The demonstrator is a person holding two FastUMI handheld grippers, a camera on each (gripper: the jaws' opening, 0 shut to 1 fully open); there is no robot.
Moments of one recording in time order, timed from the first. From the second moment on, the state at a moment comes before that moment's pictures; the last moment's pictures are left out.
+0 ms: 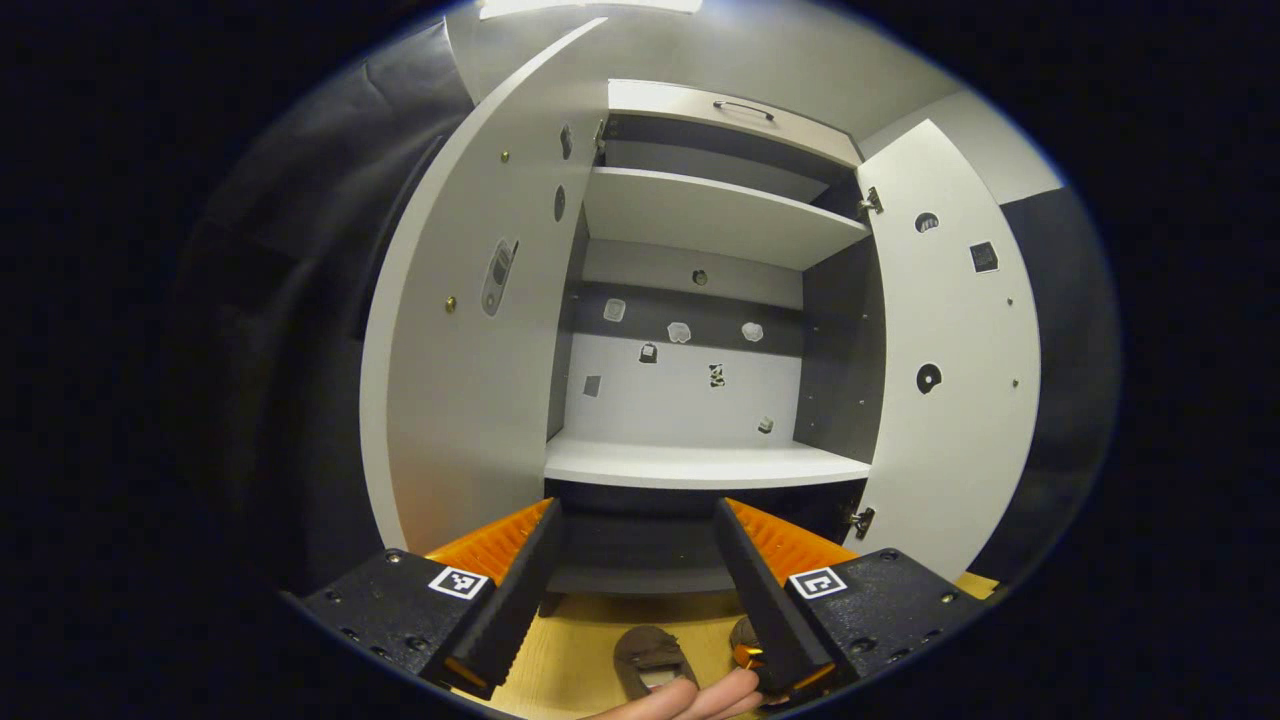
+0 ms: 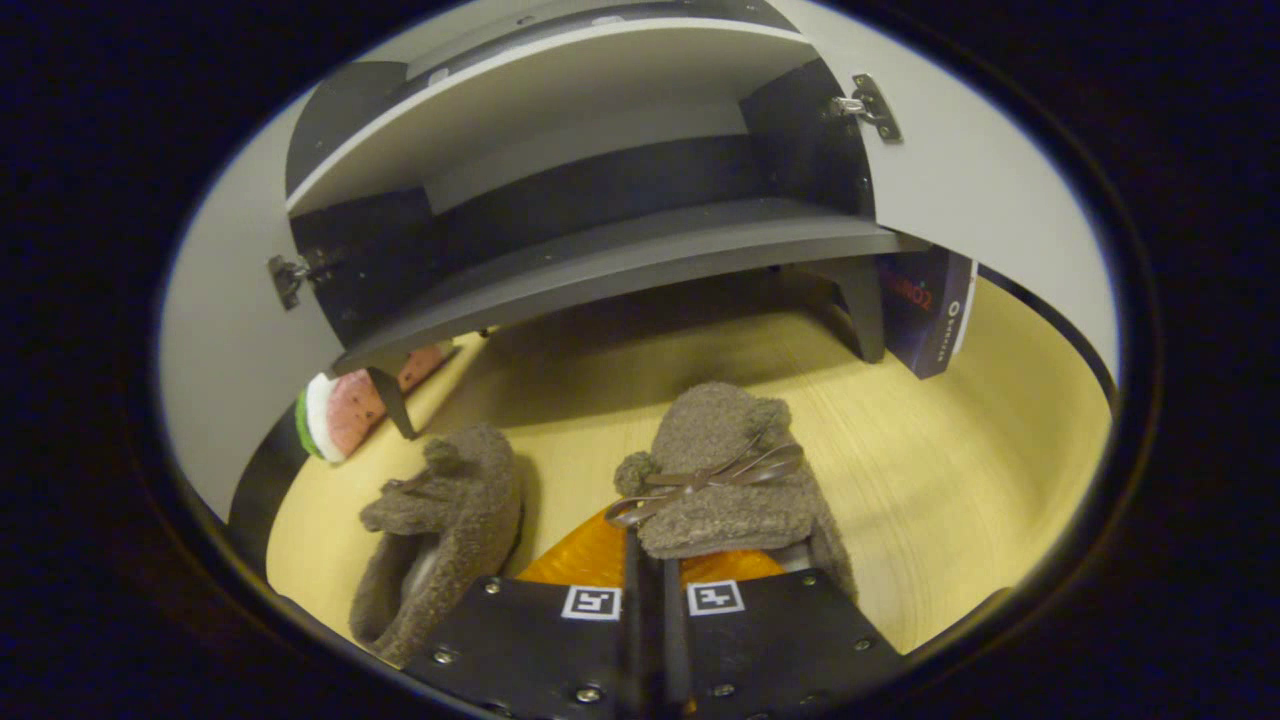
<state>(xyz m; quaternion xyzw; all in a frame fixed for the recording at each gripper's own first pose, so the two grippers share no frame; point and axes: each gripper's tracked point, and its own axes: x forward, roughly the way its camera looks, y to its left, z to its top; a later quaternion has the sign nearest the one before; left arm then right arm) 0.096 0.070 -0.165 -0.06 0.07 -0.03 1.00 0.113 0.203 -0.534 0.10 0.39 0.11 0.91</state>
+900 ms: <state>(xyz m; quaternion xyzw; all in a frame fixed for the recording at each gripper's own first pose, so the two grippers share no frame) 0.074 0.087 -0.193 -0.04 0.09 -0.04 0.99 0.138 0.170 -0.290 -0.01 0.17 0.15 0.97</state>
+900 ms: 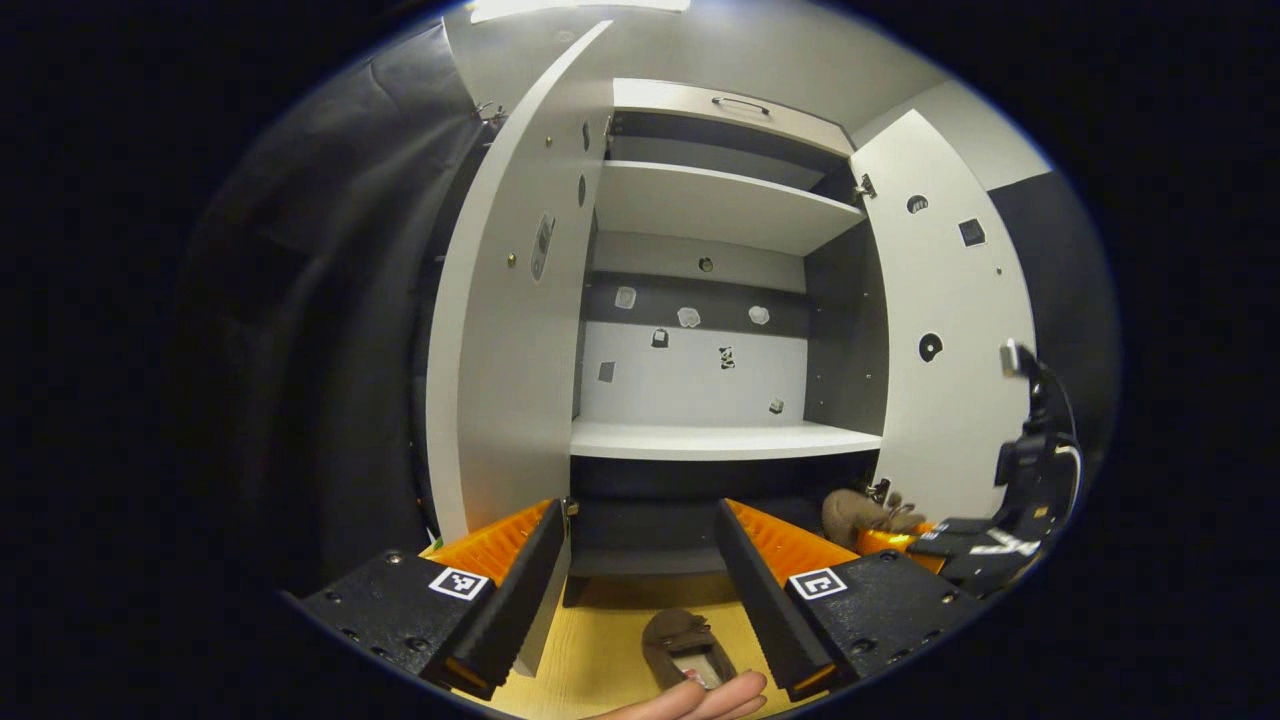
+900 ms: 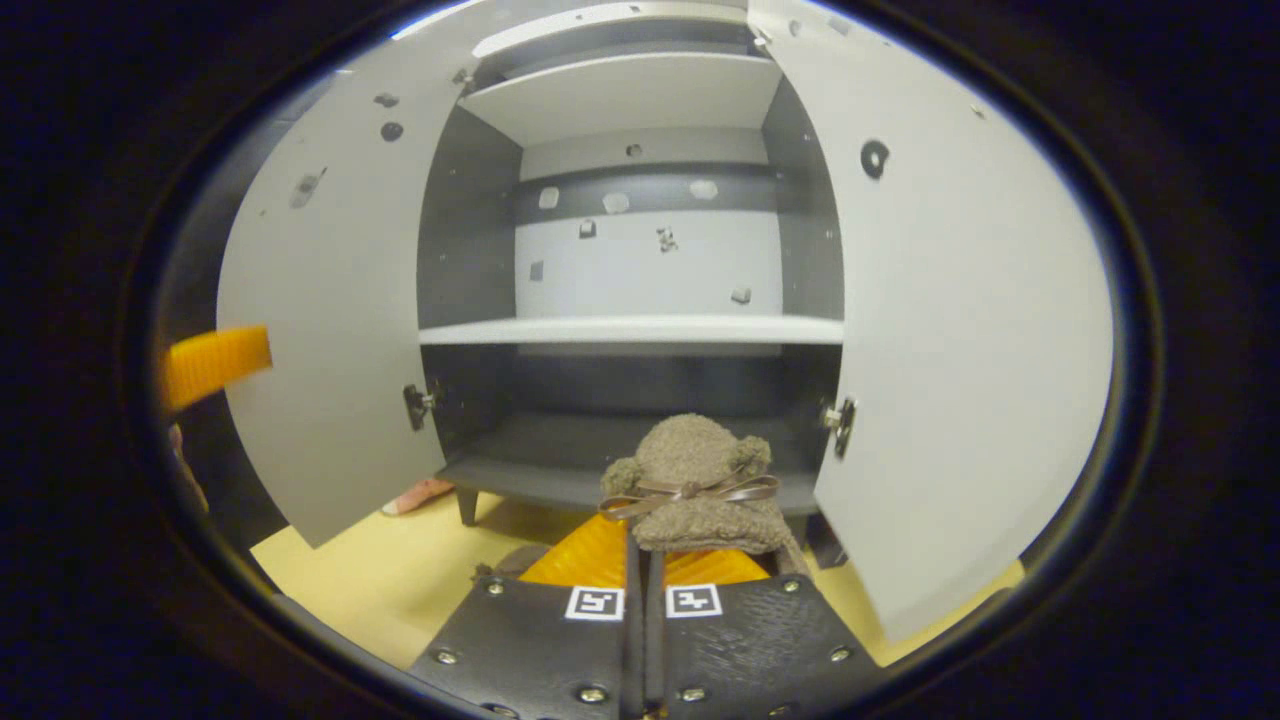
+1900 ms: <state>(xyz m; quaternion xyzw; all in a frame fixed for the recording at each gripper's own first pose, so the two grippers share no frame) 0.079 0.075 -0.210 -0.03 0.09 -0.06 0.99 0.348 0.232 -0.147 -0.06 0.14 0.14 0.98</state>
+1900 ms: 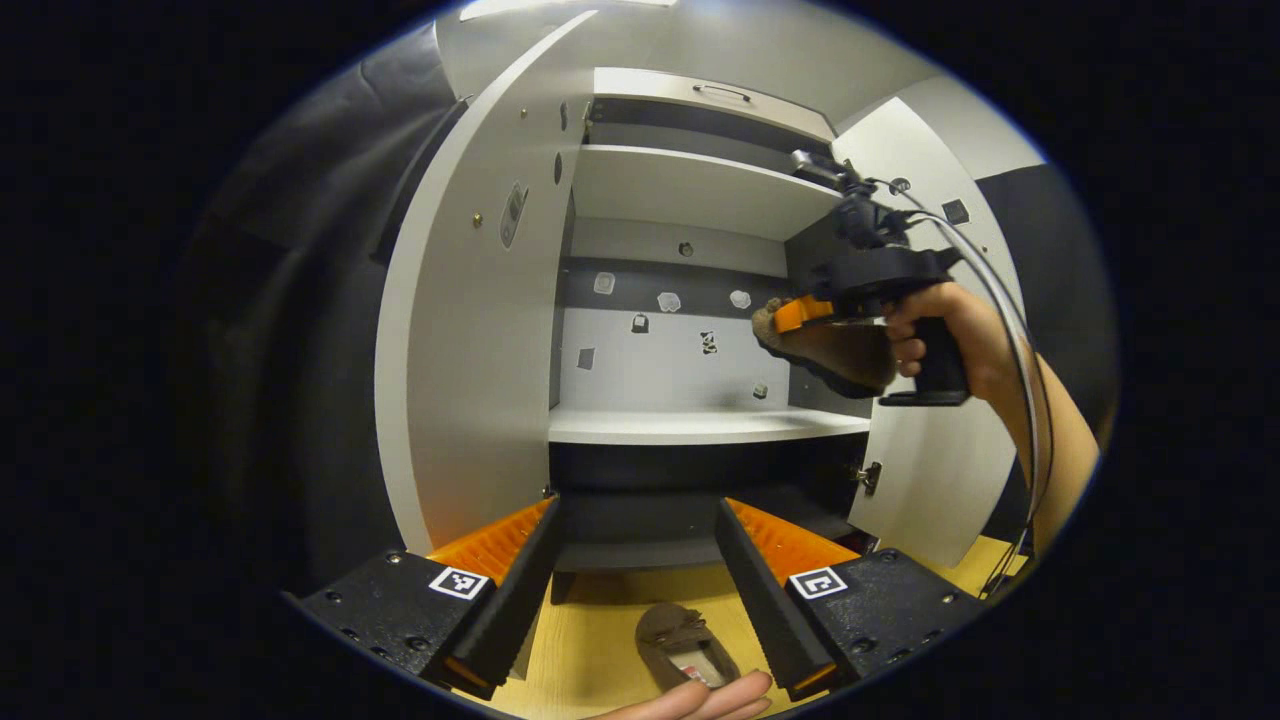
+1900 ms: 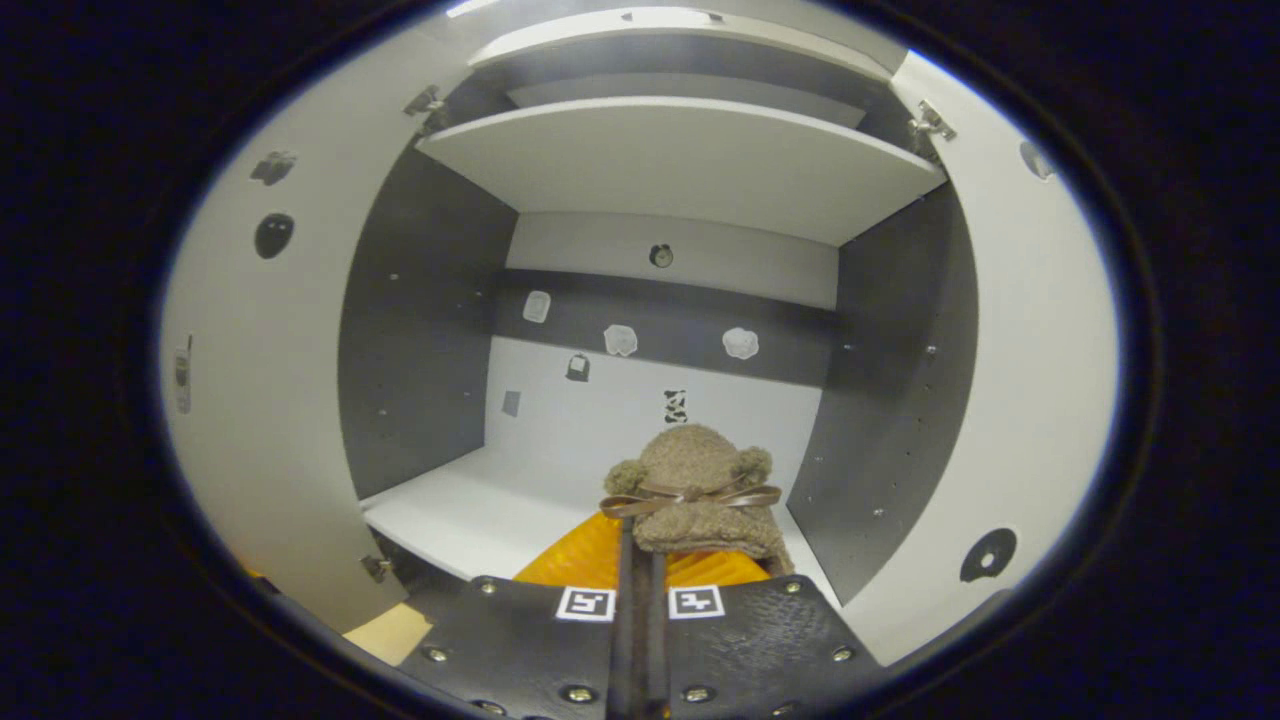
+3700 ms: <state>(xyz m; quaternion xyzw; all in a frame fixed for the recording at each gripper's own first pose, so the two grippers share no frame) 0.009 0.092 -0.268 -0.04 0.15 0.01 0.99 0.280 0.214 -0.141 -0.02 0.20 0.17 0.96</state>
